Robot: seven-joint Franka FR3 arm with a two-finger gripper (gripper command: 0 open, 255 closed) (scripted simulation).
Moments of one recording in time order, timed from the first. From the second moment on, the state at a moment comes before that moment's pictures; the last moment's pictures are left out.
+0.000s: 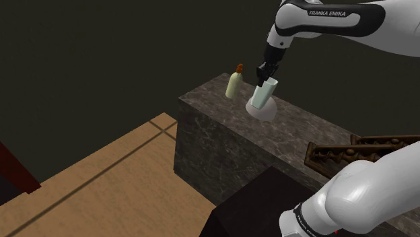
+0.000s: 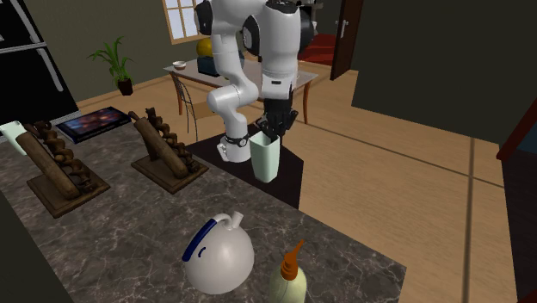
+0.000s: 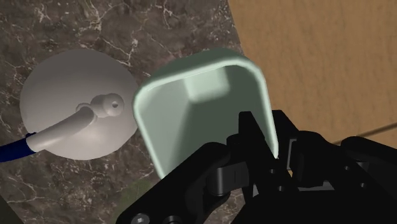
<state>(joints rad) 0.02 -0.19 -0.23 -1.97 -0.04 1.74 -0.21</state>
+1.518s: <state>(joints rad) 0.02 -0.13 -0.23 -1.58 -0.03 1.42 -0.22</state>
